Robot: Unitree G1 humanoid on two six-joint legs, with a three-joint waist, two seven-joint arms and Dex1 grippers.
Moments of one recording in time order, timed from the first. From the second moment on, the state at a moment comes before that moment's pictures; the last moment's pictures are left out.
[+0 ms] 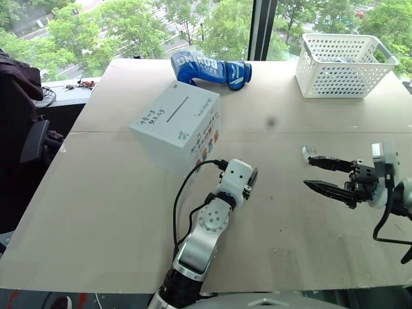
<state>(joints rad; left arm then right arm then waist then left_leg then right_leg) -0.08 -0.02 -0.44 -0.25 0.17 0.36 -0.08 -0.02 -0.80 -0.28 -0.34 0.78 0.50 1.09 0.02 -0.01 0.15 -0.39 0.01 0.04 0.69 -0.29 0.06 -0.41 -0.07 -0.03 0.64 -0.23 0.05</state>
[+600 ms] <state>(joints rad) -0.08 -0.02 -0.44 -0.24 0.18 0.33 -0.08 -0.03 -0.80 -0.28 -0.33 0.77 0.50 1.09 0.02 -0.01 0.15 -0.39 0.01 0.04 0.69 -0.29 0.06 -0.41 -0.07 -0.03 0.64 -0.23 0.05</state>
